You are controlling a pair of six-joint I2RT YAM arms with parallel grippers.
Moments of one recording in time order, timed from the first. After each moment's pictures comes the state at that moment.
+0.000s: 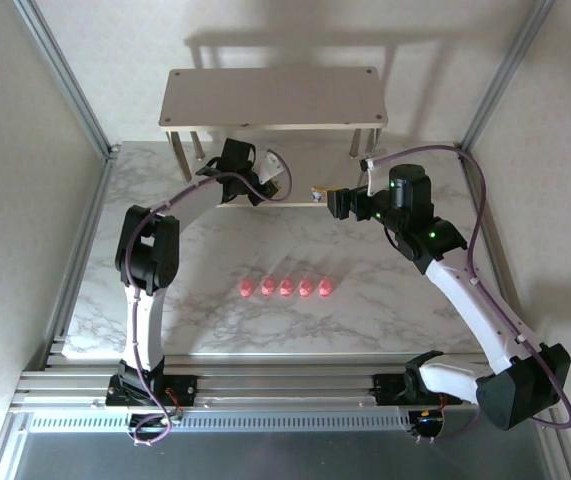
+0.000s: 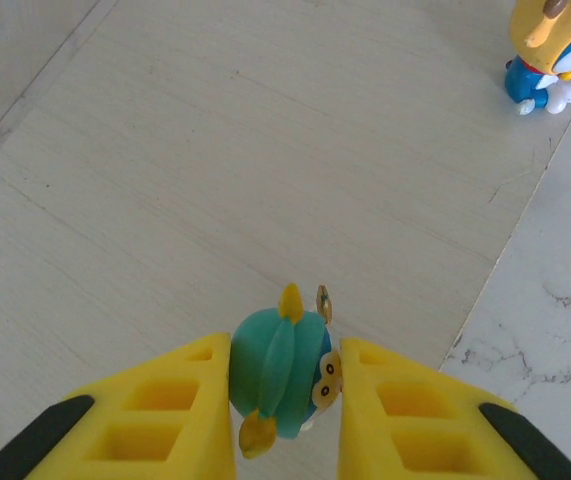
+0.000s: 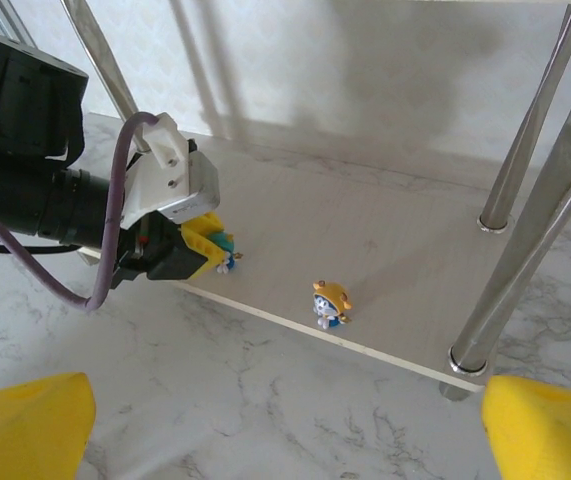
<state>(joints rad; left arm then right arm) -0.34 2.16 1.72 -0.33 0.34 0.56 0.43 1.18 1.14 -0.36 -0.08 0.07</state>
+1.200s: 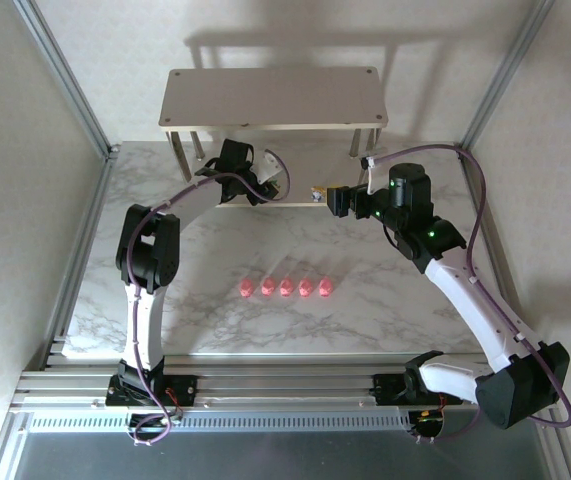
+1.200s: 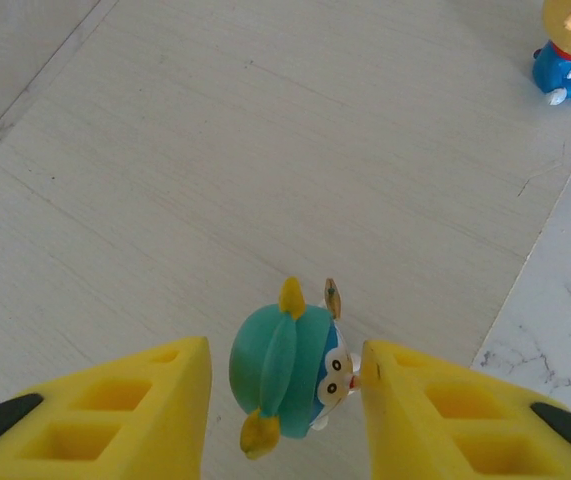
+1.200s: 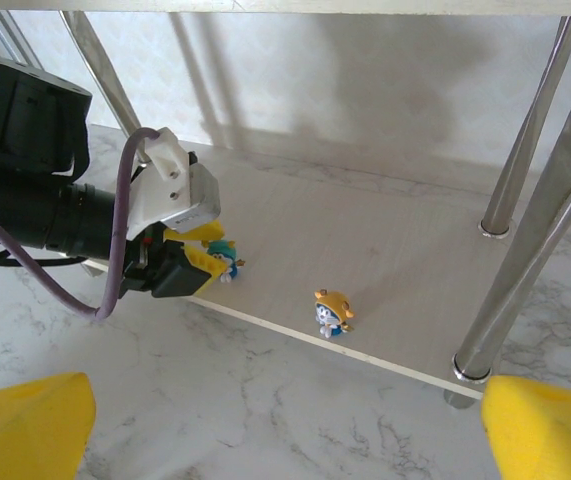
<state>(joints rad) -0.33 2.17 1.72 -0.31 0.35 0.56 0.43 1.18 1.14 -0.34 -0.08 0.09</state>
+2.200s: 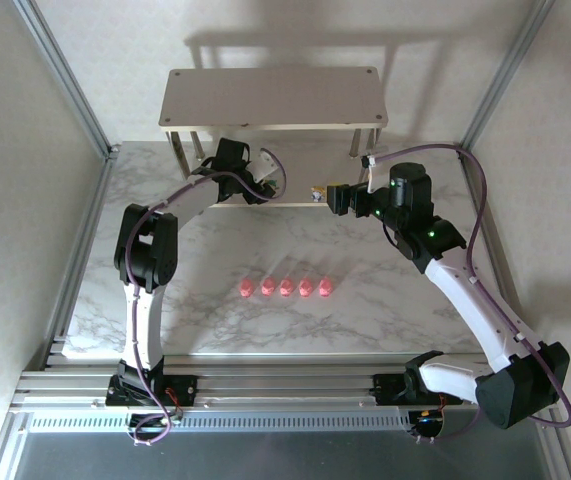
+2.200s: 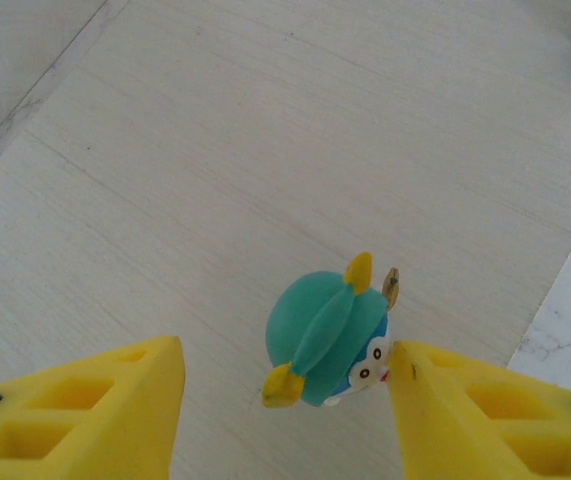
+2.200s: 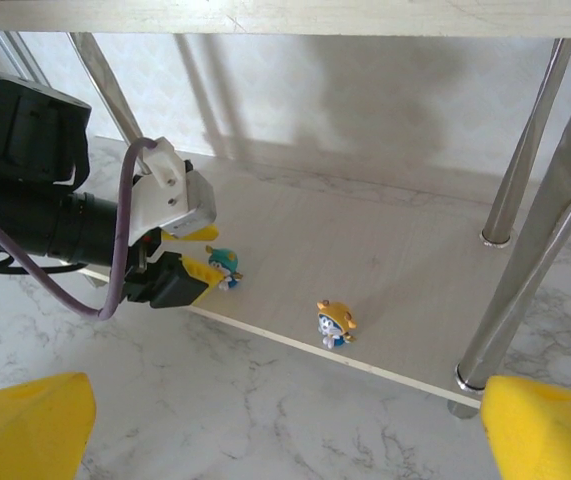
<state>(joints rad) -0.31 2.17 1.72 -0.31 0.34 0.56 0.43 1.18 1.14 -0.31 -0.08 0.10</state>
